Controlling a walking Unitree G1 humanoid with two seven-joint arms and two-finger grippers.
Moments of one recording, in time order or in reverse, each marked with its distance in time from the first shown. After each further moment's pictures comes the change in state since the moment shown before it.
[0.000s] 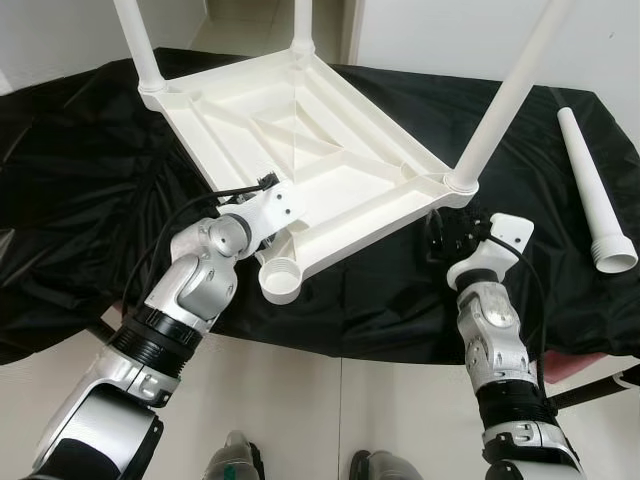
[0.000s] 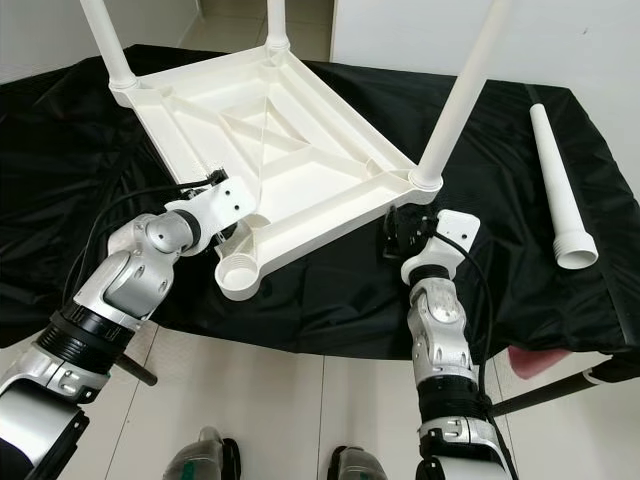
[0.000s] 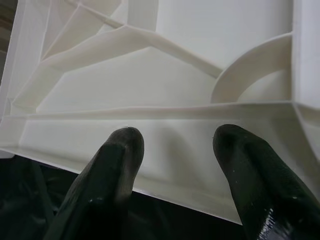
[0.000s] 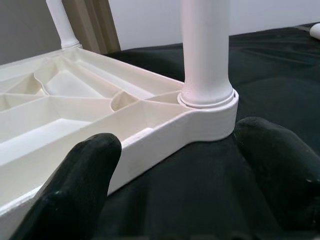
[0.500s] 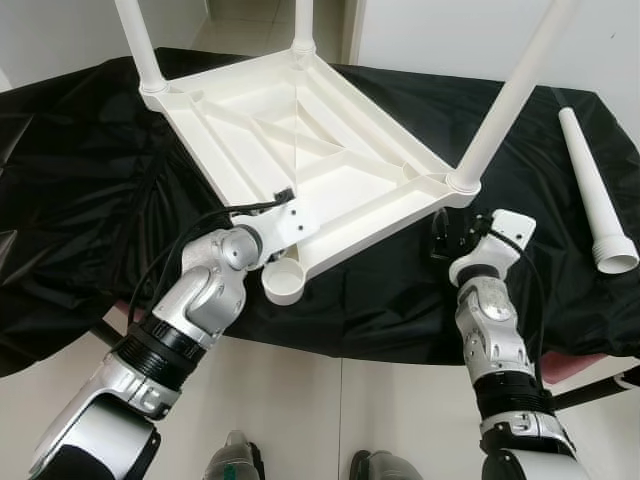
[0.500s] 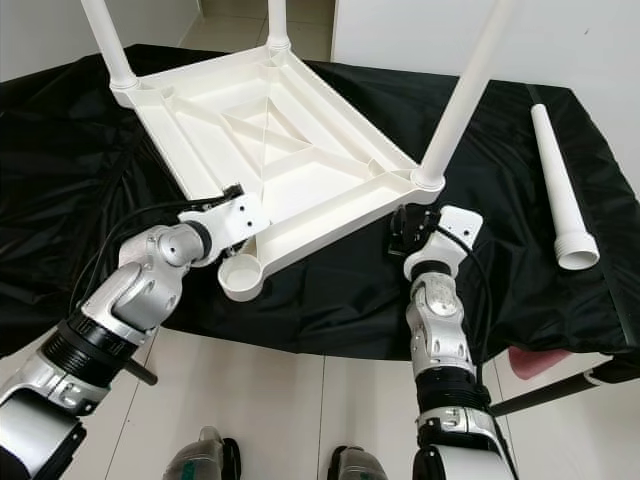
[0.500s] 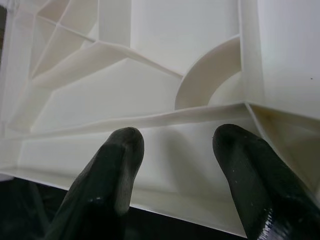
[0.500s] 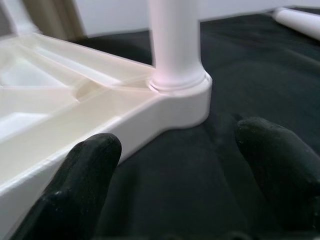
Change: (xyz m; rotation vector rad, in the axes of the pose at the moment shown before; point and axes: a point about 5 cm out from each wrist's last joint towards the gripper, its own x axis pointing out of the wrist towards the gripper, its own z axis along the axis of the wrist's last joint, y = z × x) left arm -0.001 -0.024 0.010 0.085 -0.034 -0.086; right arm 0.008 -0.007 -0.007 -0.021 0.072 -0.158
